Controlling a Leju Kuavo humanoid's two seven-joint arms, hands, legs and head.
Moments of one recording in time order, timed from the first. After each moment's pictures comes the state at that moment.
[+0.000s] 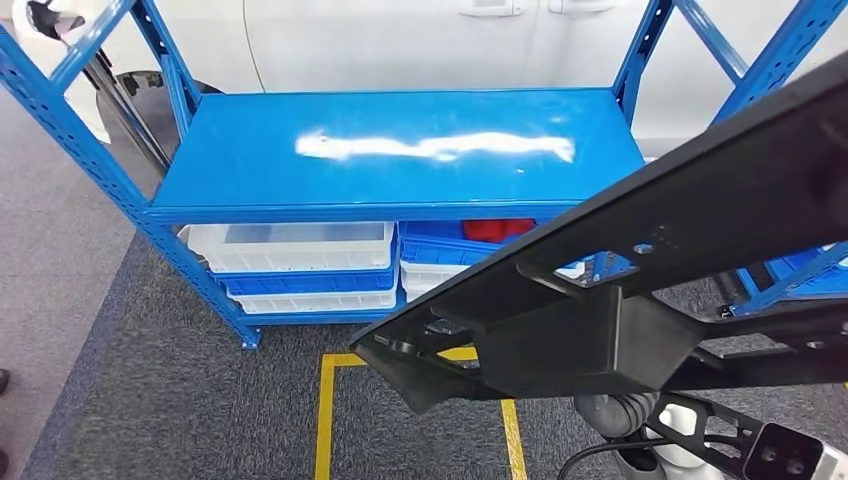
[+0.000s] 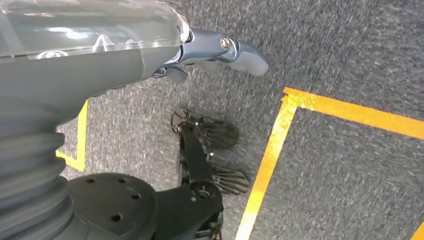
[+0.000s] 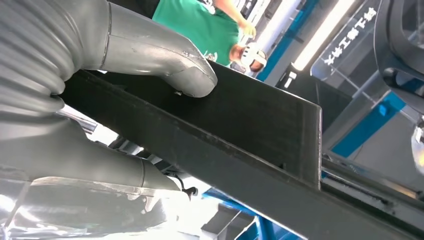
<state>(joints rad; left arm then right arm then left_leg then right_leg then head) -0.04 0.02 0.30 -0.21 0.02 0.01 -0.21 -0.10 -0.18 0.26 -2.07 -0.13 0.47 -0.65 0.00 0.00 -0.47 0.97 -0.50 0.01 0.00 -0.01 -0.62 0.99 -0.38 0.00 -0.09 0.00</state>
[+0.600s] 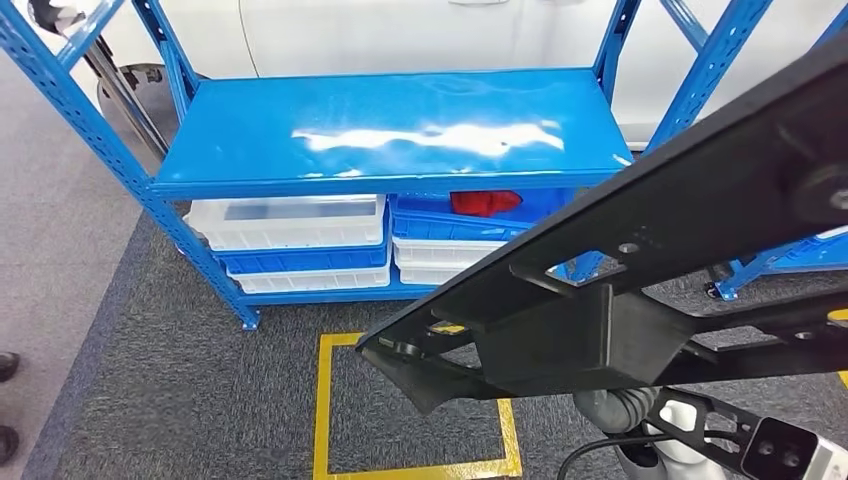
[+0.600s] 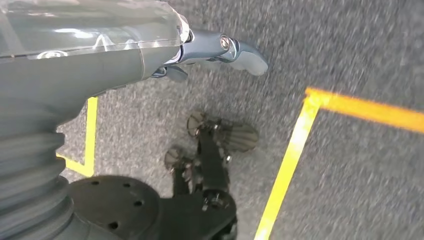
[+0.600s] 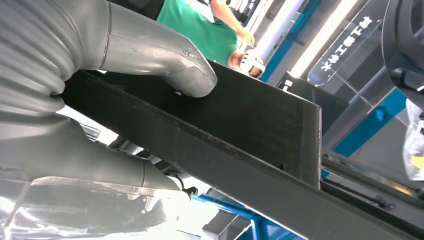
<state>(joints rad) -0.04 0.02 0.31 -0.21 0.00 0.00 -0.24 -0.10 -0.17 0.24 -2.05 -0.12 0.49 -0.65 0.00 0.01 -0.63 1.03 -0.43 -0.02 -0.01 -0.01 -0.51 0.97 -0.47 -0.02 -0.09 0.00</state>
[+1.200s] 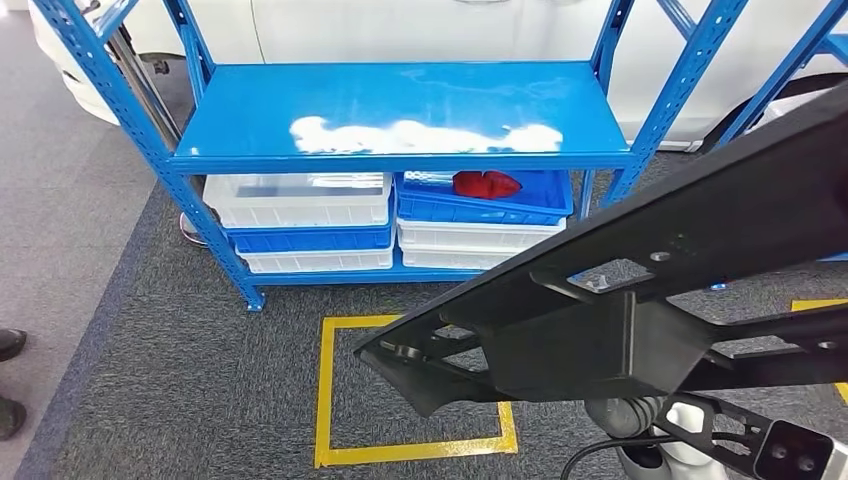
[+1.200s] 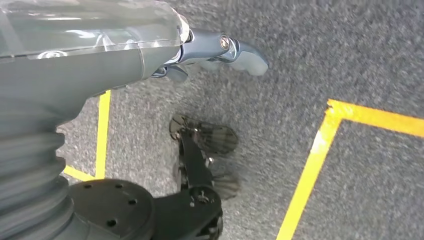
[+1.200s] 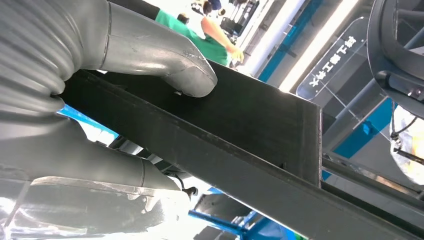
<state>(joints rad) -0.05 0.01 0.31 -0.21 -0.02 -0.02 -0.24 -0.08 -0.17 0.20 -2.06 -0.14 0.54 -0.65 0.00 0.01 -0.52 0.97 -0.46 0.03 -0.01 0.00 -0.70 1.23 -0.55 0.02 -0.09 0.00</state>
